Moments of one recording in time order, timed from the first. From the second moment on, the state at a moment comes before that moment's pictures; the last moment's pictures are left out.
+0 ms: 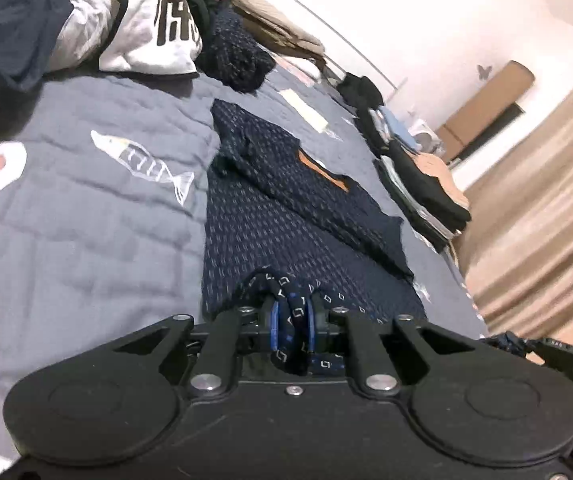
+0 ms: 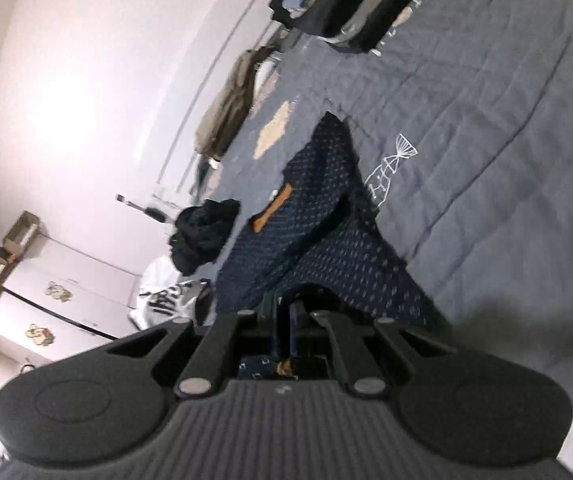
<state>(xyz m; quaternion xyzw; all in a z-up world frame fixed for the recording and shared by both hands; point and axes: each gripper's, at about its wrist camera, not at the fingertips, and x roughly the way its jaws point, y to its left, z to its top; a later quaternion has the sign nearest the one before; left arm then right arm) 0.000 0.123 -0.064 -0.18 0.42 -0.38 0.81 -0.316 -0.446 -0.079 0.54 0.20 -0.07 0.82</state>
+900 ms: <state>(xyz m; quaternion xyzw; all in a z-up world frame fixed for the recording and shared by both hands) 0.303 -0.089 -0.068 -0.10 0.36 -0.33 0.86 0.013 -0.581 -0.077 0.39 0.15 -0.16 0.90</state>
